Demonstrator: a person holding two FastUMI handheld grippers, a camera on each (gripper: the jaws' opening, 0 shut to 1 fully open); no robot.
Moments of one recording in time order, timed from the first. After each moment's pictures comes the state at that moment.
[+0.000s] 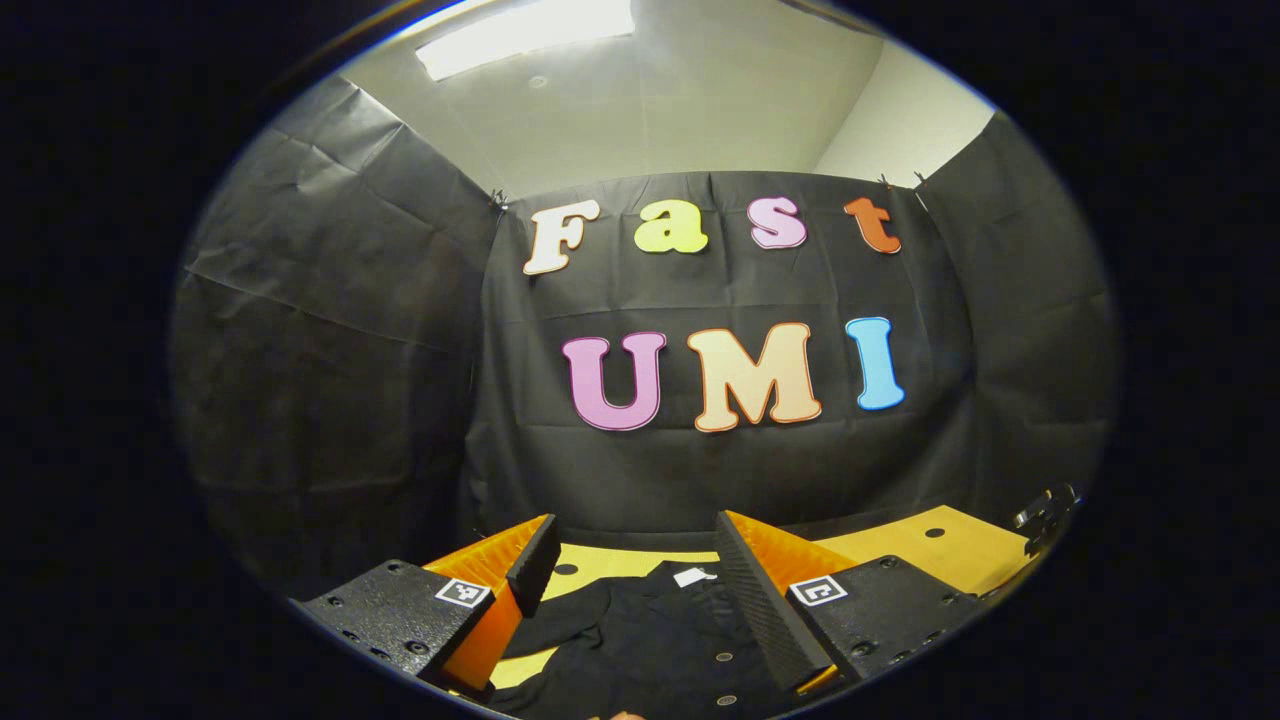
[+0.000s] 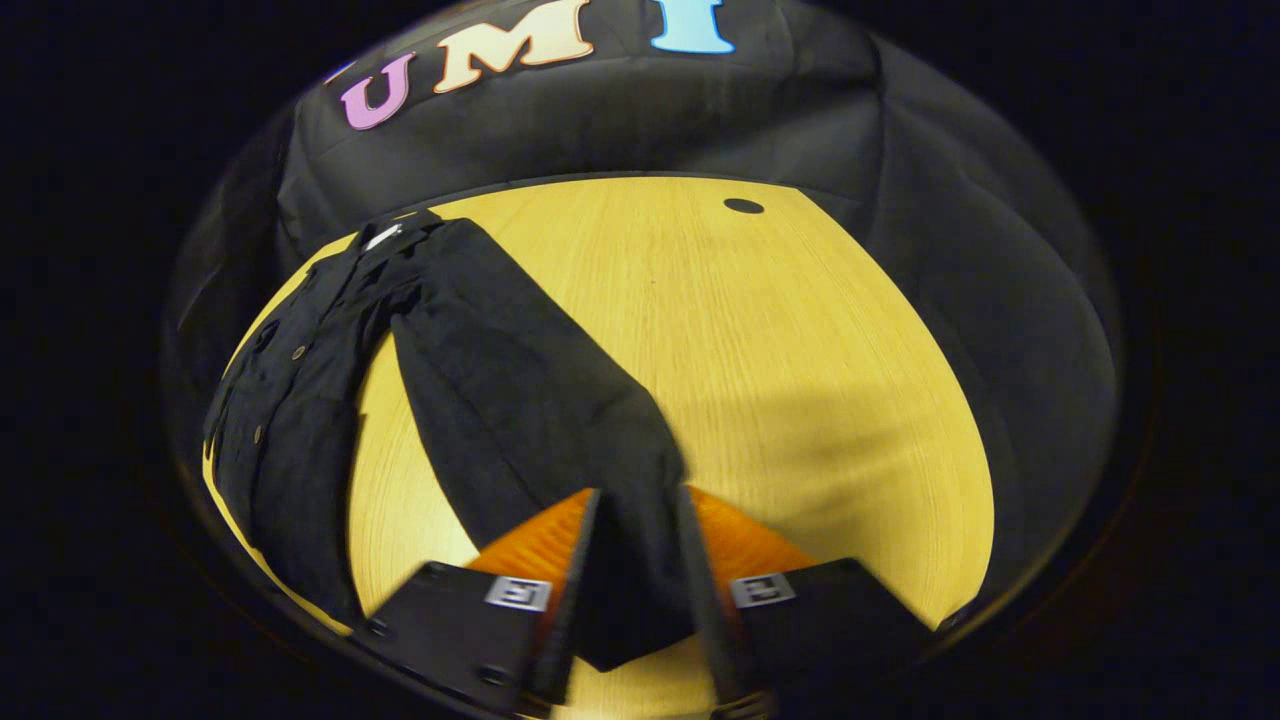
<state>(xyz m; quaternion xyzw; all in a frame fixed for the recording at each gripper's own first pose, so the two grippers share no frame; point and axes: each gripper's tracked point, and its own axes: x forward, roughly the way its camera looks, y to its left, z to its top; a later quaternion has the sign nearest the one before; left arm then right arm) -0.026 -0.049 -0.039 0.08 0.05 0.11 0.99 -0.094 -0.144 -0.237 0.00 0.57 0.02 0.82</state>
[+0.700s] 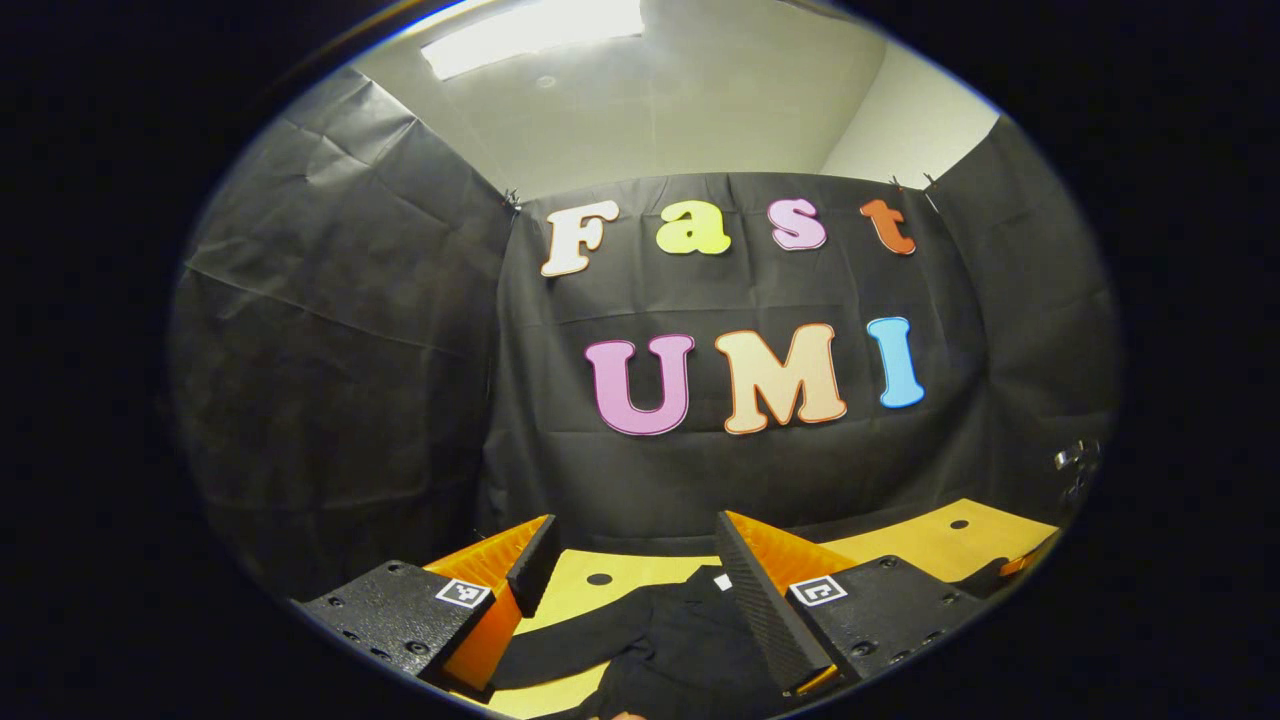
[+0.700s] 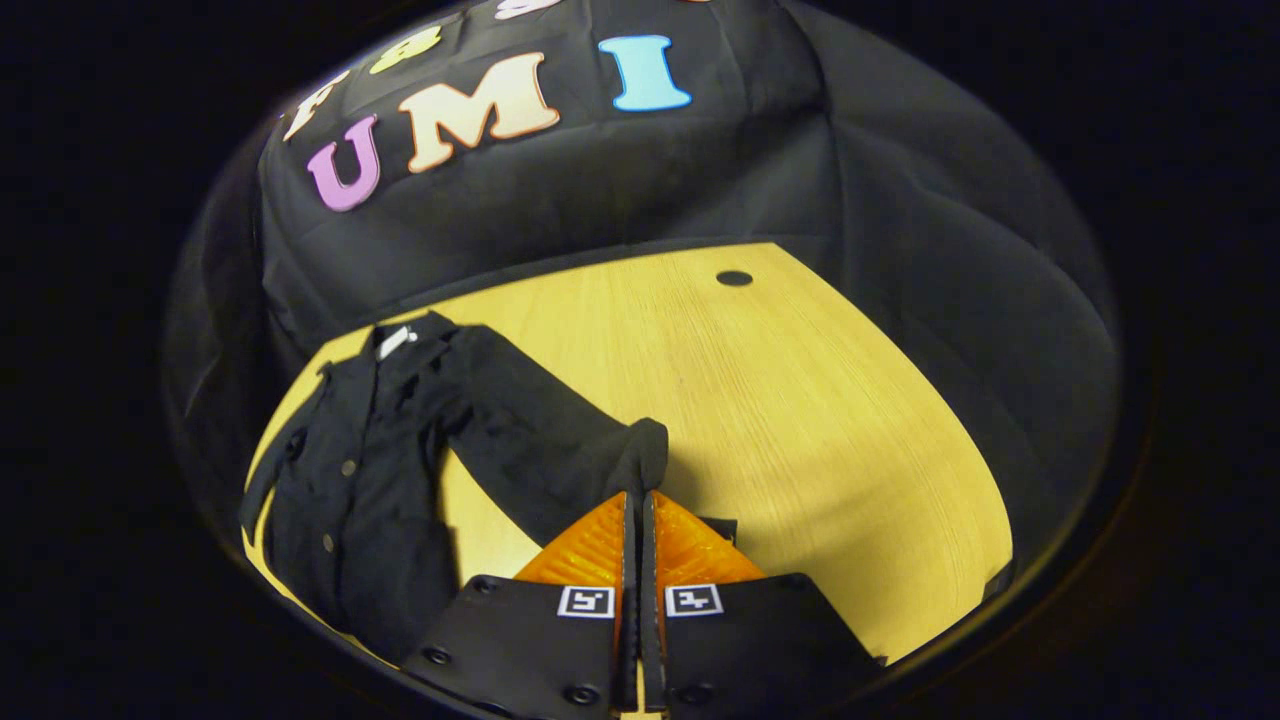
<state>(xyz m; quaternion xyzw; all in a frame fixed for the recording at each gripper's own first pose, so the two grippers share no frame) -0.030 0.026 -0.022 0.09 0.04 0.12 0.99 -0.046 -0.088 -0.162 0.08 0.48 -0.03 0.88</state>
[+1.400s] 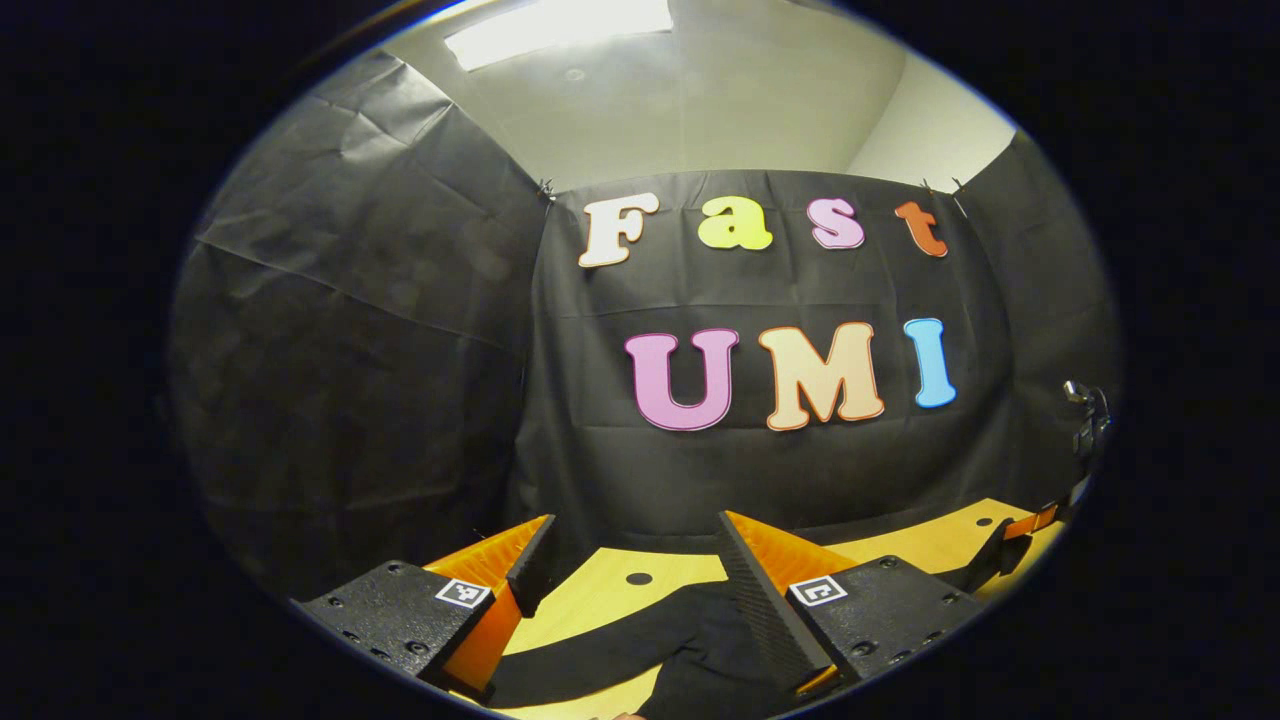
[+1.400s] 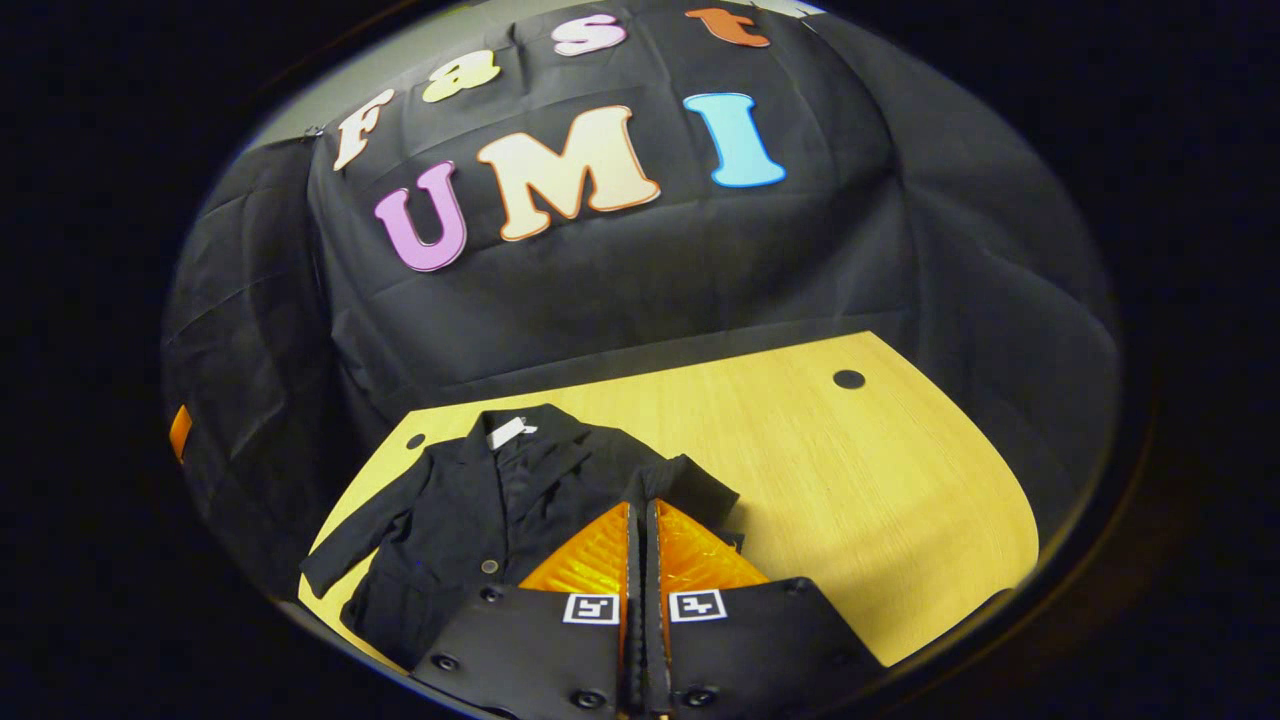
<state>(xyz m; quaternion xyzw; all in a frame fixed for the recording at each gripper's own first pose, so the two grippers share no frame) -0.039 0.108 -0.024 0.08 0.04 0.15 0.98 0.020 0.038 -0.075 0.10 0.39 0.05 0.91</state>
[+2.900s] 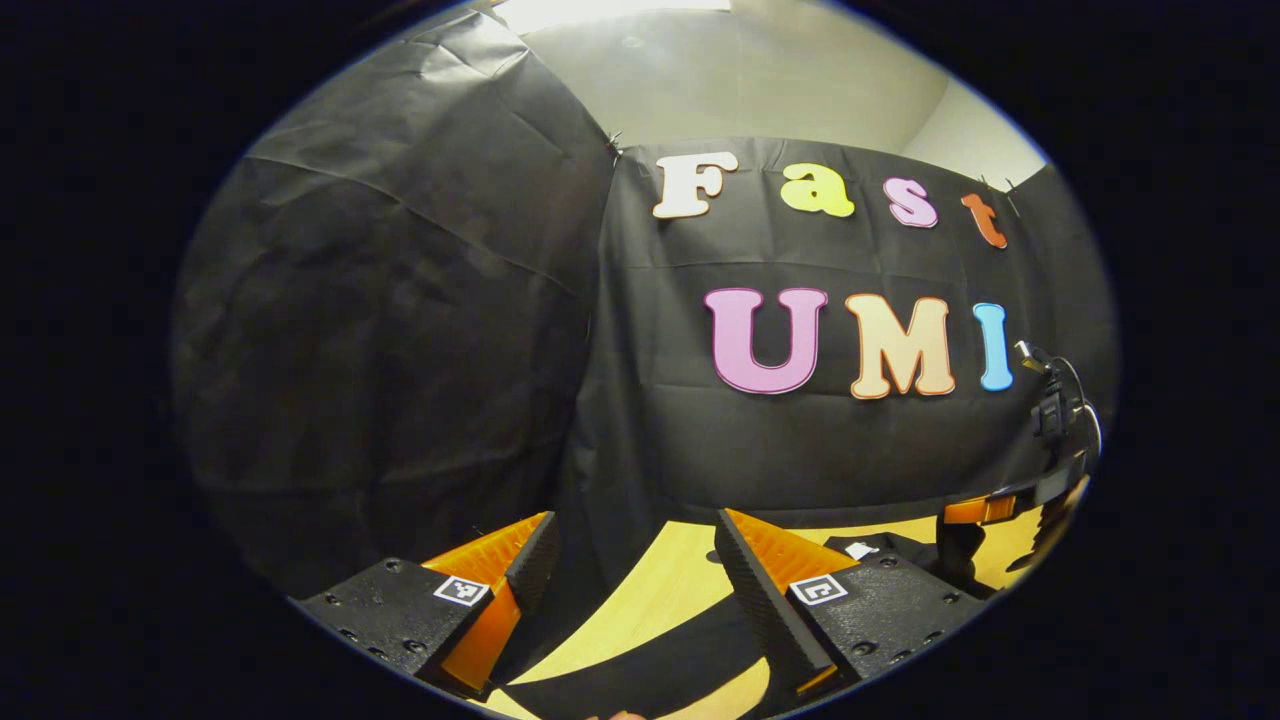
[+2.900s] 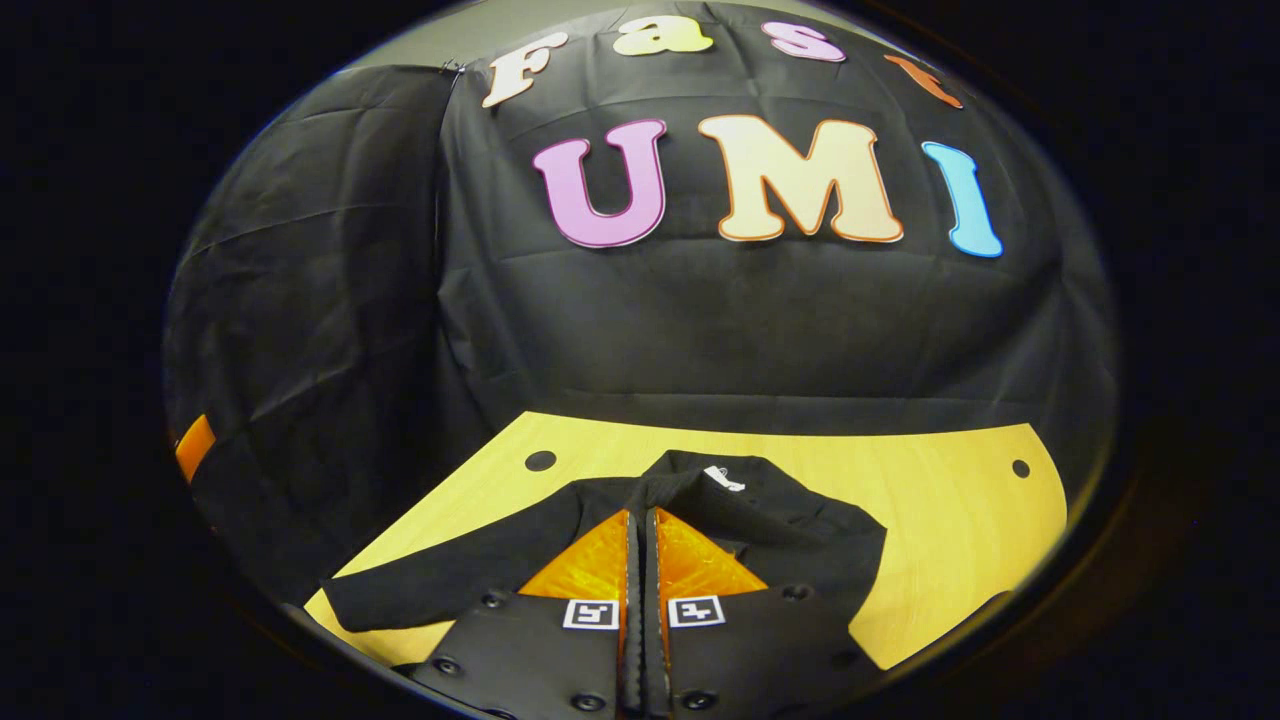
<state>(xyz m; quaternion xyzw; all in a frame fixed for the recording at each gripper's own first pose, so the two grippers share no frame) -0.051 0.271 -0.070 0.04 0.09 0.20 0.97 0.109 0.331 -0.079 0.02 0.35 0.18 0.92</state>
